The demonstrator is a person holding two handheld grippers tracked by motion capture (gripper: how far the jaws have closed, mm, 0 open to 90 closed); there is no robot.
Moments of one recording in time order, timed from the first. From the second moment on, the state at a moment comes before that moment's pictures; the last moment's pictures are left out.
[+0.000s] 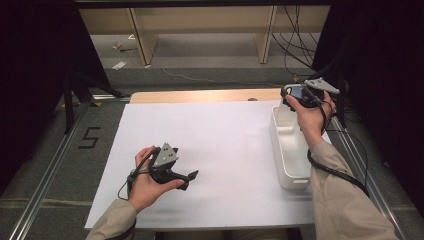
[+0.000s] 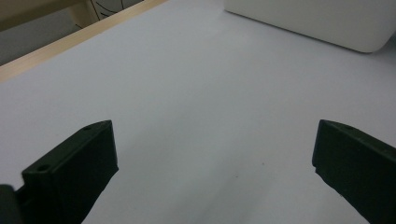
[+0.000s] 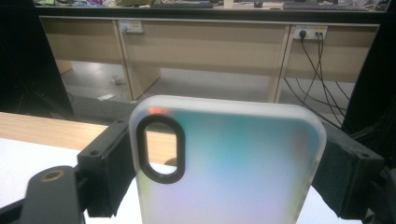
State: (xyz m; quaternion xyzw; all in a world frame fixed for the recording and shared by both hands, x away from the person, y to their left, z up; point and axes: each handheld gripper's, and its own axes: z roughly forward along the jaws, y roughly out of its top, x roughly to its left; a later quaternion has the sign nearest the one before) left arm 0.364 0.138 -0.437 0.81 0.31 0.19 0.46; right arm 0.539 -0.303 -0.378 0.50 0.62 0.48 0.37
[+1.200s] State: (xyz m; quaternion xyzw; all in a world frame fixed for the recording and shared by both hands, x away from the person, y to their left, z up) left arm 0.365 0.138 -0.437 0.81 0.31 0.19 0.46; right arm 0.547 -0.301 -0.389 0.50 0.63 0.46 0.37
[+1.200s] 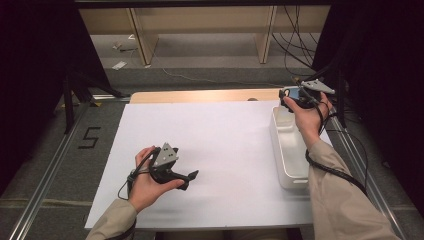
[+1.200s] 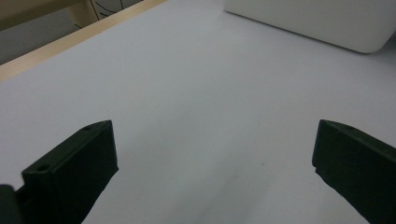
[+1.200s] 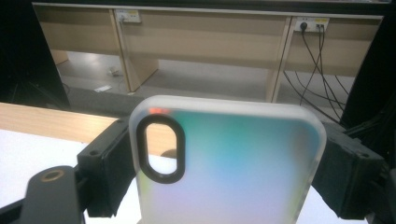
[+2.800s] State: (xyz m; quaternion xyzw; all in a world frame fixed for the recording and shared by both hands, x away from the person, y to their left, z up) left arm 0.365 0.138 -0.436 0.81 0.31 0.19 0.46; right arm 0.556 -0.298 -0.405 0.51 0.65 0.44 0.35
